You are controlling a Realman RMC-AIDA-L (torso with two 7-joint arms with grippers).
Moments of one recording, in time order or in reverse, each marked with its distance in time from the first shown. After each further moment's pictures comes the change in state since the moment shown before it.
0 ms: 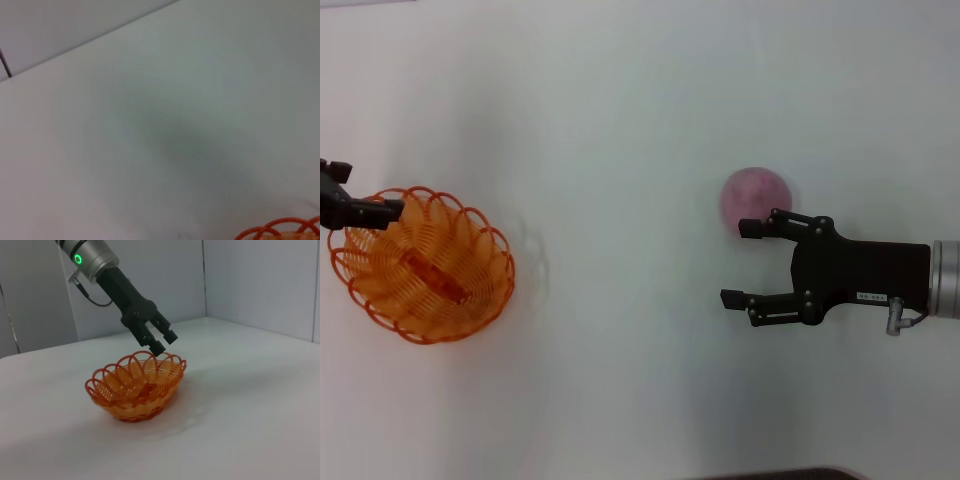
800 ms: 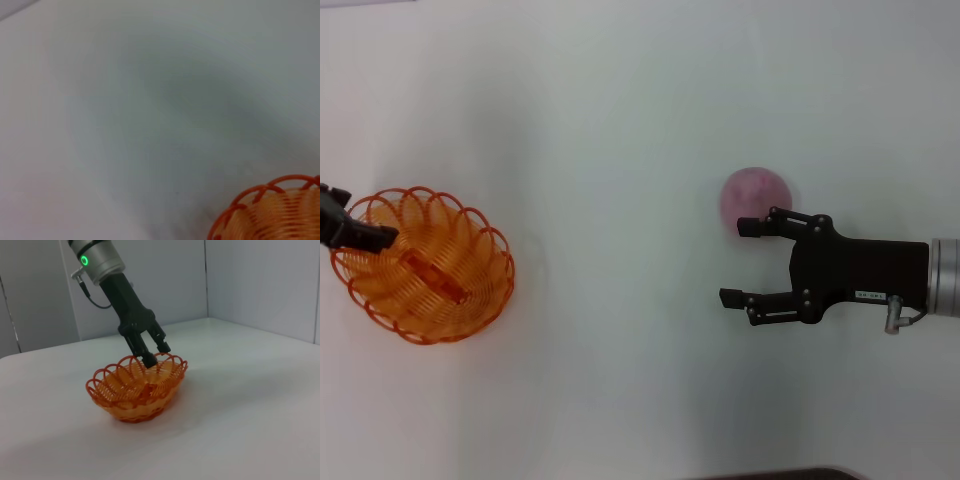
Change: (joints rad) left arm -0.093 0.000 0.003 -0.046 0.197 0.047 -0.054; right arm 0.005 0.000 -0.001 0.000 0.000 0.000 -0.003
